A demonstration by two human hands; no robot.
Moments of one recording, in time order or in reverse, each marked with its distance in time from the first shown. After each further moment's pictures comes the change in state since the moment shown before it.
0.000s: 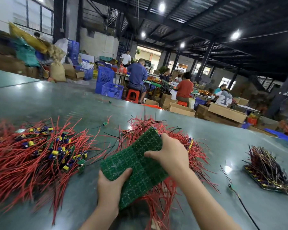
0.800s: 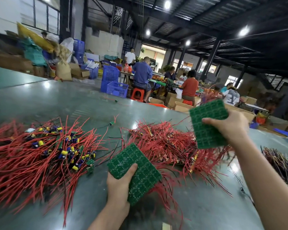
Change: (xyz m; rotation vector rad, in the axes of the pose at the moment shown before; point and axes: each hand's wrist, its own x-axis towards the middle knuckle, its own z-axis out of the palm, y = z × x) left_hand 0.007 0.008 0.003 -0.234 0.007 -0.144; right_hand 0.069 0.080 -0.081 0.322 0.296 0.331
